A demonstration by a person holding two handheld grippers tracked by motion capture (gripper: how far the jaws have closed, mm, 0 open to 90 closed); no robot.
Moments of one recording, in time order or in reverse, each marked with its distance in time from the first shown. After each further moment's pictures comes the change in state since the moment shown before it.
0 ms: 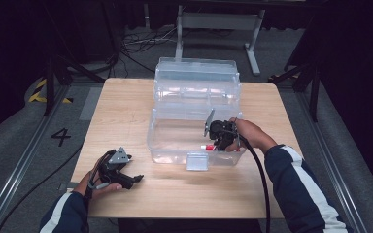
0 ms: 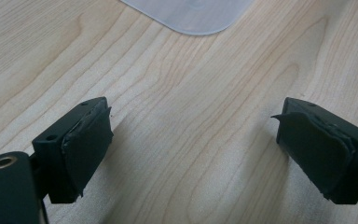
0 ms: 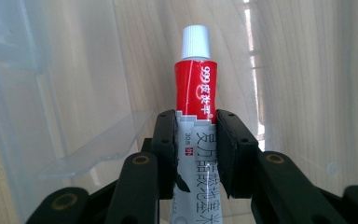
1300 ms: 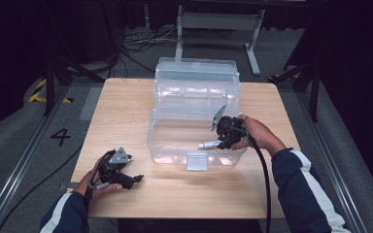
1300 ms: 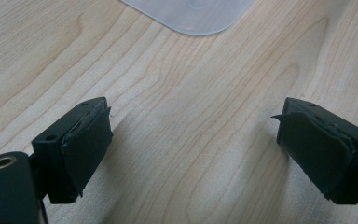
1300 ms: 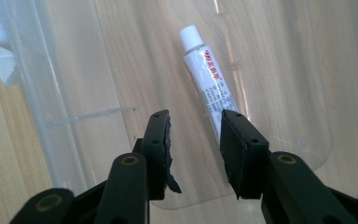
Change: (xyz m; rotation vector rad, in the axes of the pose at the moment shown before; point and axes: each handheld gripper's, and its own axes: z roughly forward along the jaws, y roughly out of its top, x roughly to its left) left arm 0.000 0.000 0.000 0.001 0.002 -0.001; right arm 0.001 -0.019 -0.022 -0.095 -0.072 0.078
